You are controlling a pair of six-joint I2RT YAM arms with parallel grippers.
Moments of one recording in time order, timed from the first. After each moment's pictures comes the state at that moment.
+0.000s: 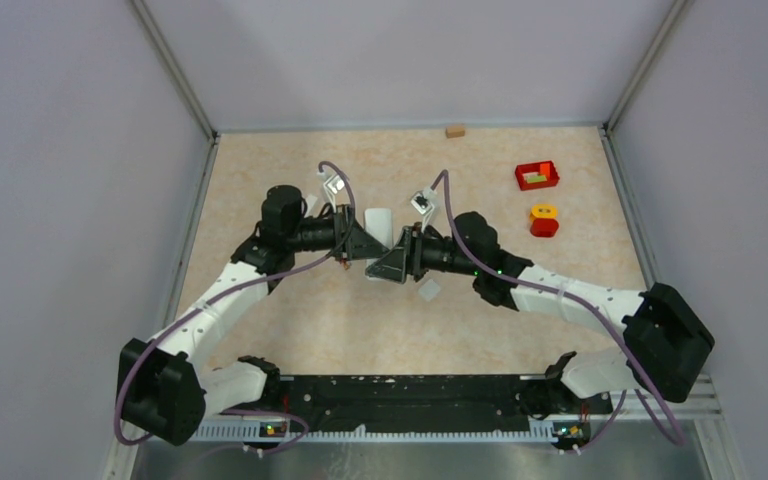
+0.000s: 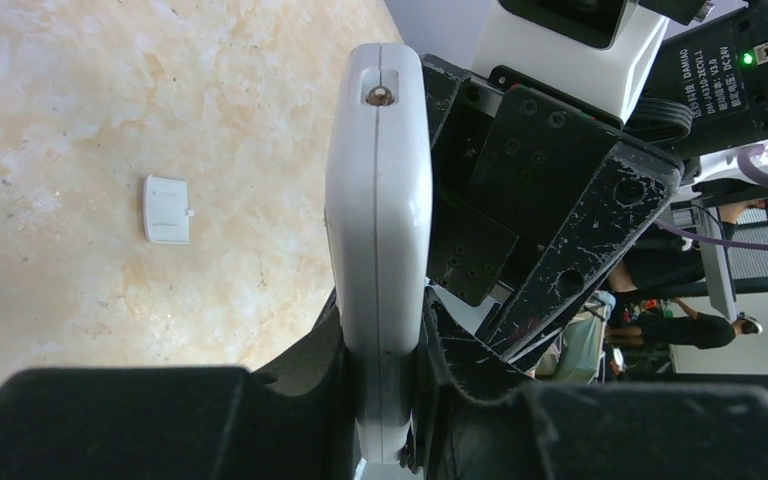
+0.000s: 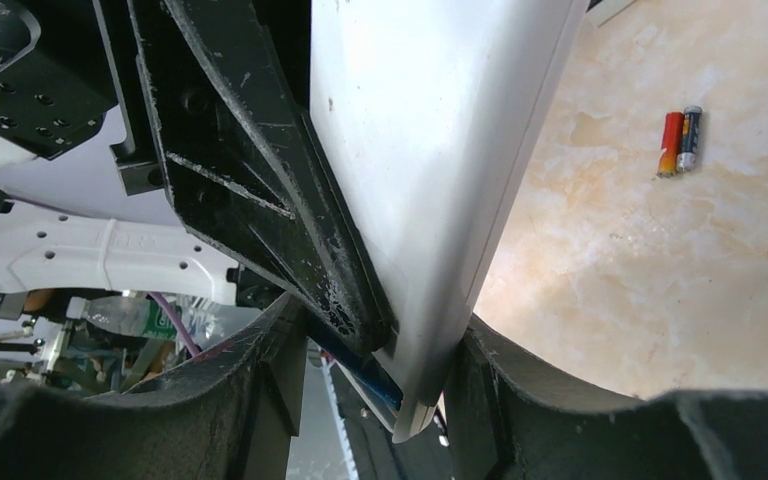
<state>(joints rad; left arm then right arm) -0.38 1.15 0.80 0.00 0.93 -0.72 0.86 1.34 0.78 0.38 -0.44 0.76</state>
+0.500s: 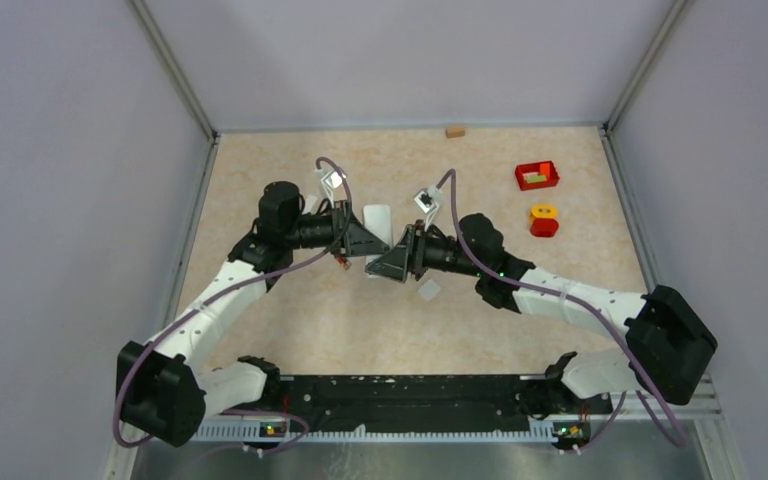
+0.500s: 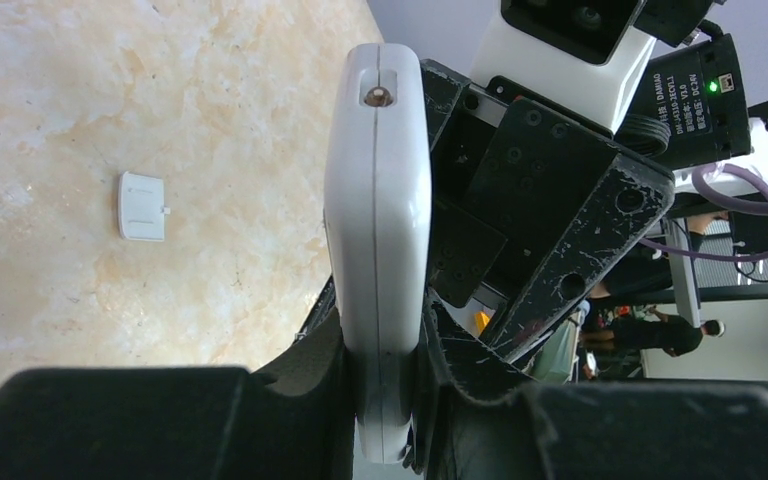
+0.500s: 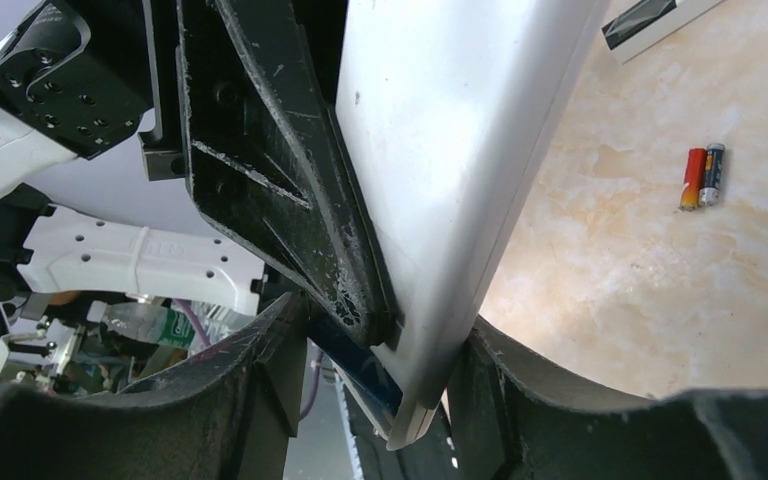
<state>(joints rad) -0.37 1.15 0.84 -0.03 0.95 -0.78 0.86 1.32 0.75 0.48 -0.44 0.78</state>
